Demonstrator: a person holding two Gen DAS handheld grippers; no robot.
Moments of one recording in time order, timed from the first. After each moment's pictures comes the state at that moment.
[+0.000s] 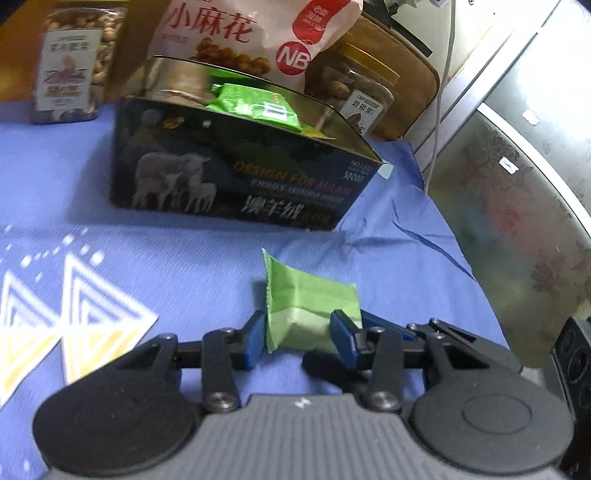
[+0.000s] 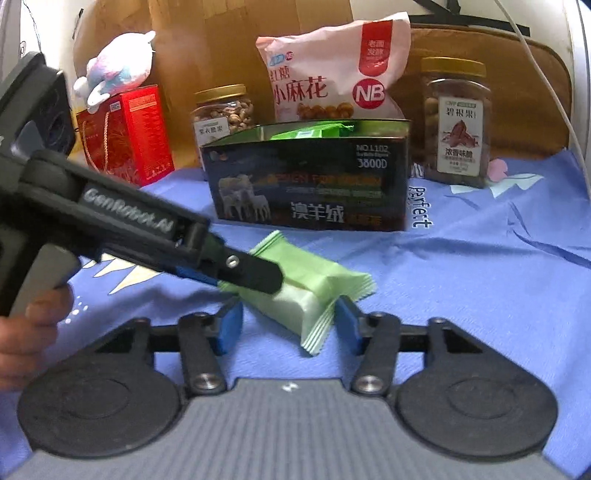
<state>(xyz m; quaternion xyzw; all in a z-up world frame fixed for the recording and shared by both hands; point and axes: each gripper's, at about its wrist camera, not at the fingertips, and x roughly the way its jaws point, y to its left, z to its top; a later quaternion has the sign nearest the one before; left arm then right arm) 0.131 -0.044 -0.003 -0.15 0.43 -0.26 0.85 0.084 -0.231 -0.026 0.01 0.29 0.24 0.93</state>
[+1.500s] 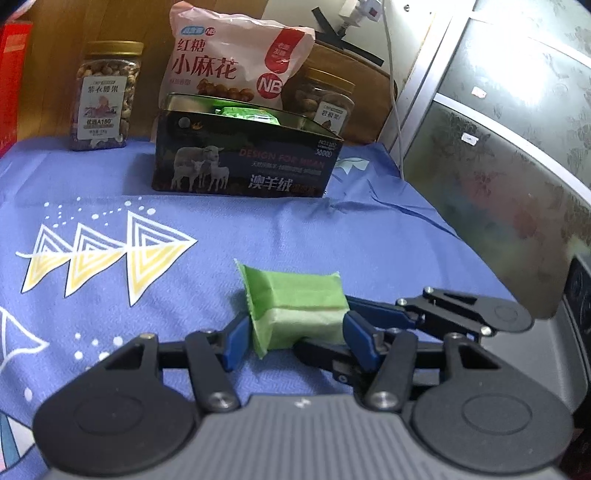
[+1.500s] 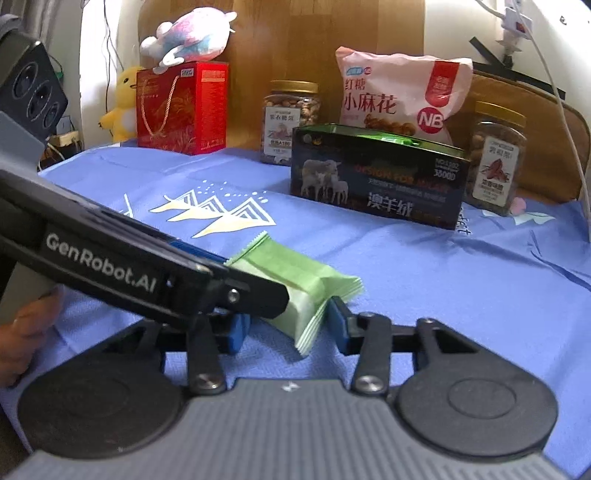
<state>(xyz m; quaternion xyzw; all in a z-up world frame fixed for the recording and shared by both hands) 0.032 -0.017 -0.002 -0.09 0.36 -0.26 0.89 0.009 -0.186 -0.028 -0.08 0.25 0.26 0.93</state>
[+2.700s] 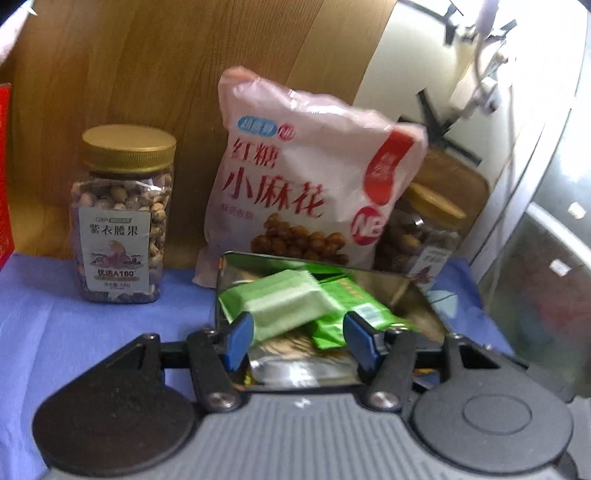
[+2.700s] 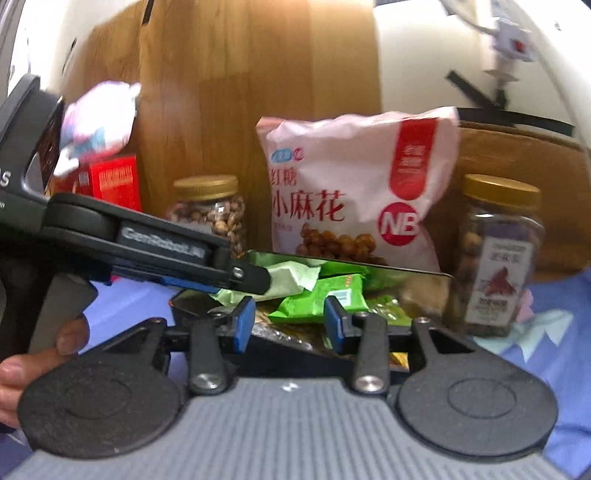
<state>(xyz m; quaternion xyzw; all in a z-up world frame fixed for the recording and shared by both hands) 0.221 0.010 0.069 -0.13 0.30 -0.18 0.93 0.162 -0.177 0.042 0.00 0.18 0.22 0.96</state>
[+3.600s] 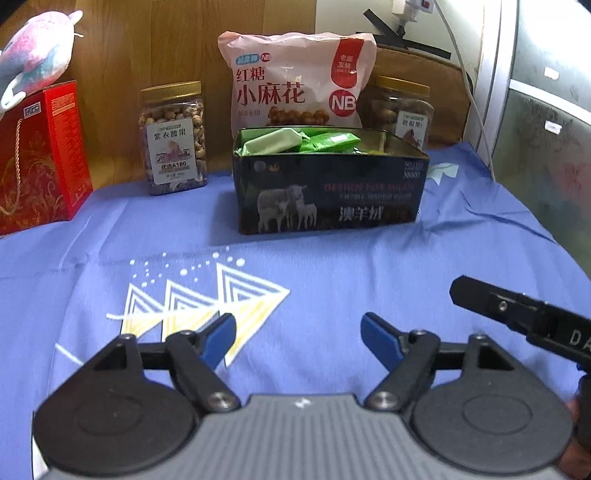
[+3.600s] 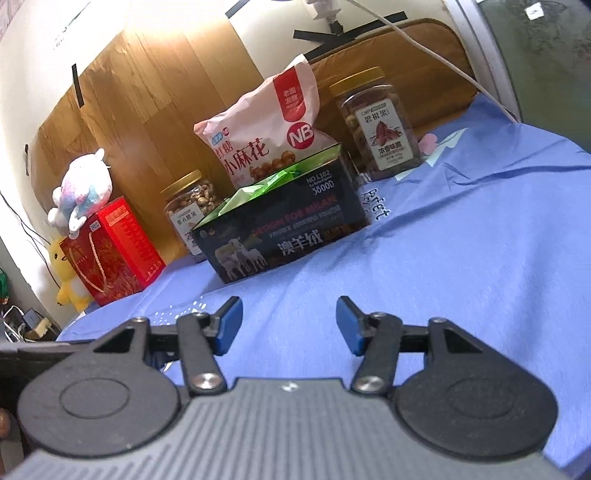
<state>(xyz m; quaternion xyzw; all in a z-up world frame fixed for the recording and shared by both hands) 0.052 -0.025 0.028 0.01 0.36 -0.10 0.93 0.022 -0.242 -0.004 0.21 0.24 0.15 0.94</state>
